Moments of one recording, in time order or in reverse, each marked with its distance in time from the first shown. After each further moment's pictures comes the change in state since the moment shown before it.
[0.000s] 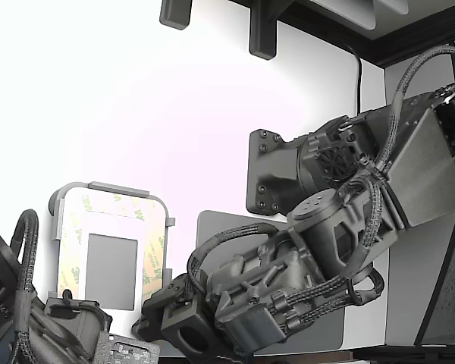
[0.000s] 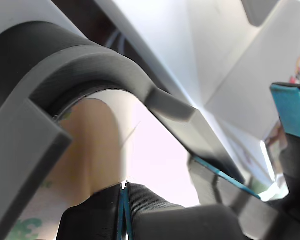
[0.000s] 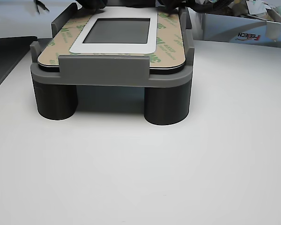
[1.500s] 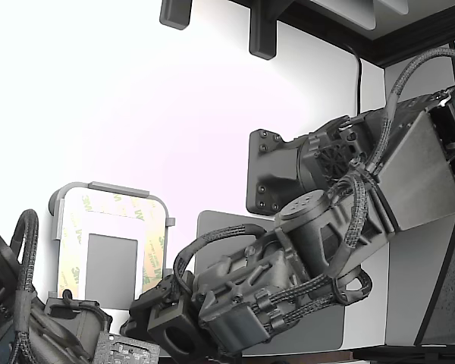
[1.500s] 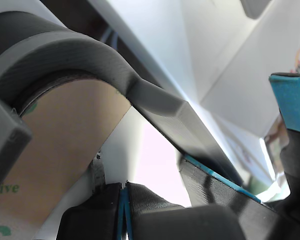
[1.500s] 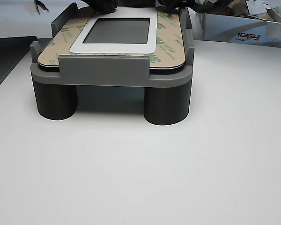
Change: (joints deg) arm -1.5 -4.0 -2.9 -1.7 -1.1 -0.4
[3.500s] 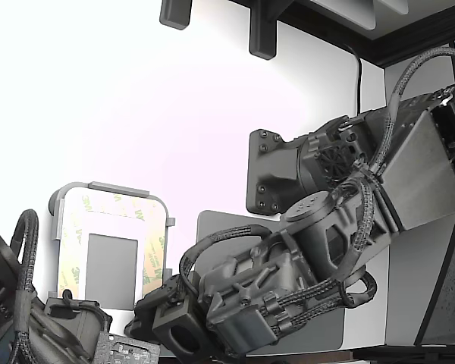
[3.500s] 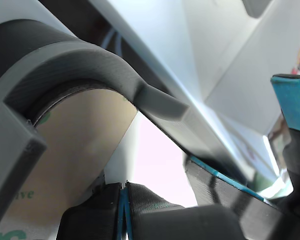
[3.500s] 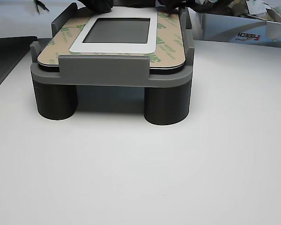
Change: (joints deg) arm 1.1 1.6 1.5 0.0 1.4 2.2
